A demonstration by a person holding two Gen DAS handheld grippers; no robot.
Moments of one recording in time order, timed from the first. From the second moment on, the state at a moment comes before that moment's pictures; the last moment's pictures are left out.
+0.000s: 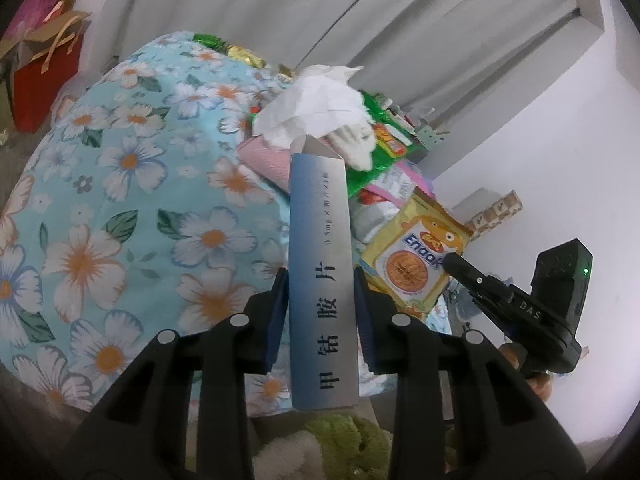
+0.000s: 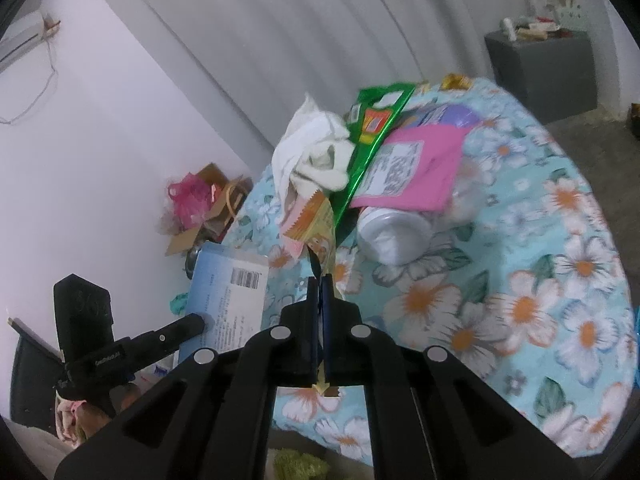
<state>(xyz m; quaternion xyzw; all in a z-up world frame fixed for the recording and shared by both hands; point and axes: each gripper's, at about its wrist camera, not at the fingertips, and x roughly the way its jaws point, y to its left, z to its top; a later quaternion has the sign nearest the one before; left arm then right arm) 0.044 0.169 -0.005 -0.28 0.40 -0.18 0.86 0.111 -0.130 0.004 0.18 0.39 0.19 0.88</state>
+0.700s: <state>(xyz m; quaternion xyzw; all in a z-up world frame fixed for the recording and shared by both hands) 0.134 -0.202 0.052 -0.05 0.47 -0.47 0.74 -0.023 -0.387 0.030 0.29 0.25 -0.14 0.91</state>
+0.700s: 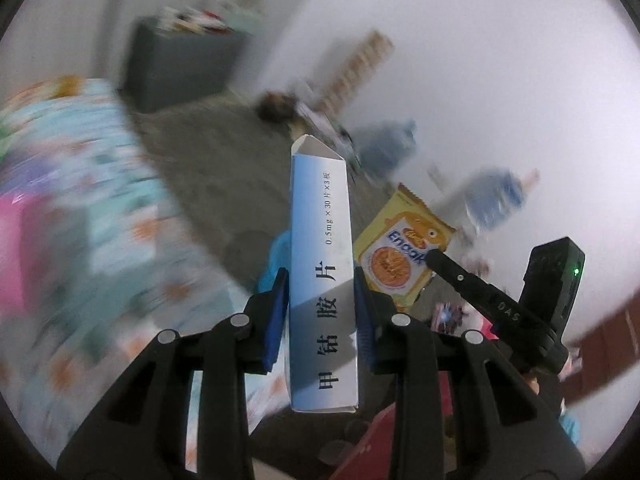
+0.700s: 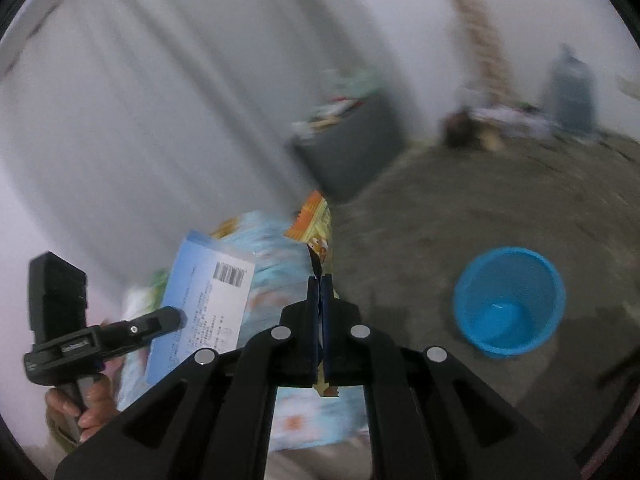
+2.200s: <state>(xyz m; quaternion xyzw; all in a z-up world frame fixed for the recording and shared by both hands) 0.133 -0.129 0.078 -0.05 0.43 -0.39 0.81 0.059 -0.380 0.026 0.04 0.28 -0.35 0.90</state>
